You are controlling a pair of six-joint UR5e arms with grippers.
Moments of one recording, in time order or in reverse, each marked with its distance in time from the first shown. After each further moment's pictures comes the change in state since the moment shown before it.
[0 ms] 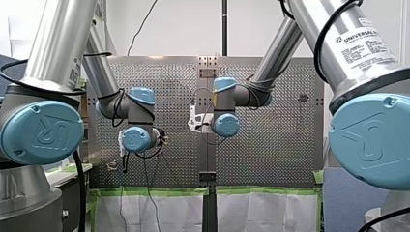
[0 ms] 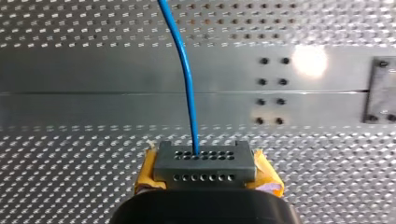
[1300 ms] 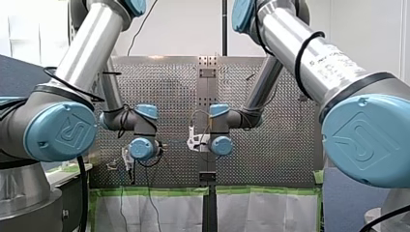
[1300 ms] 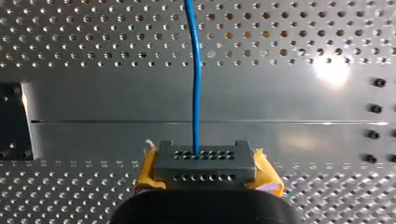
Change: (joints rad) left arm 0.196 -0.250 0.148 0.018 0.148 -0.189; right arm -0.059 0.326 -0.256 -0.010 -0.087 0.026
